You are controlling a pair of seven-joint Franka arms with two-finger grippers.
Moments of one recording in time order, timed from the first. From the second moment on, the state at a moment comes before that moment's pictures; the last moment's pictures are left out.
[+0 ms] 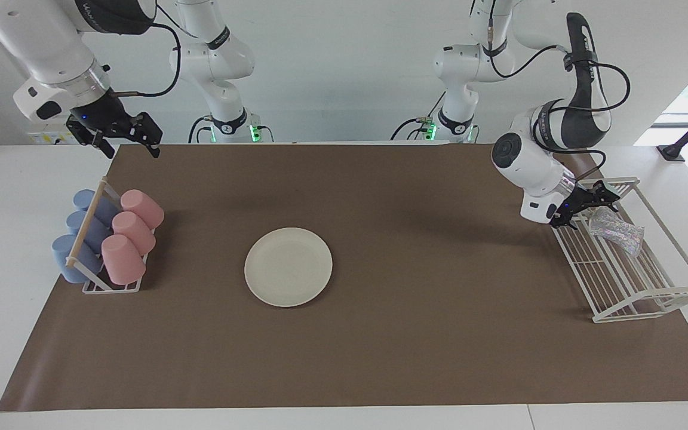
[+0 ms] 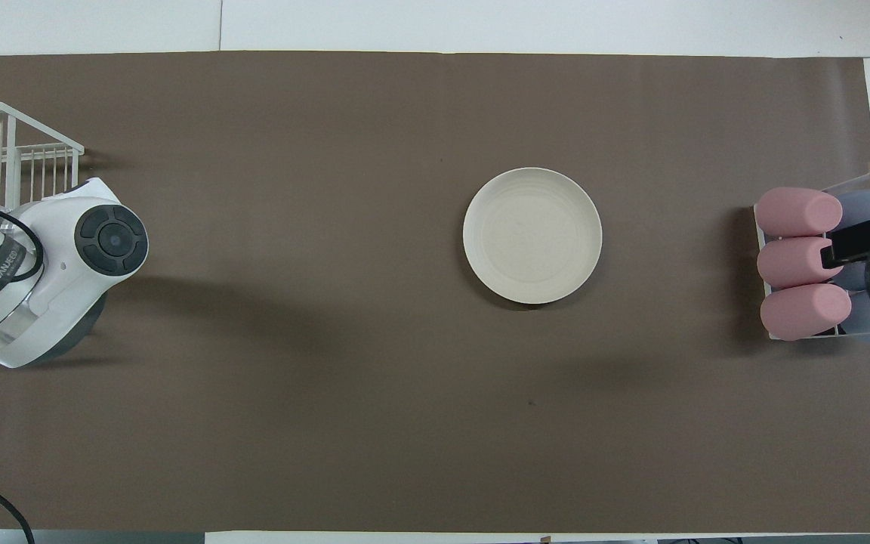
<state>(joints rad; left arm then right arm) -0.12 0.08 0.01 -2.11 1.11 2.00 -0.57 0.07 -0.04 -0.16 -1.62 0.02 1.49 -0.04</state>
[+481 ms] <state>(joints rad) -0.12 0.08 0.01 -2.11 1.11 2.01 -0.57 0.07 -0.04 -0.15 -1.62 0.02 1.49 -0.03</state>
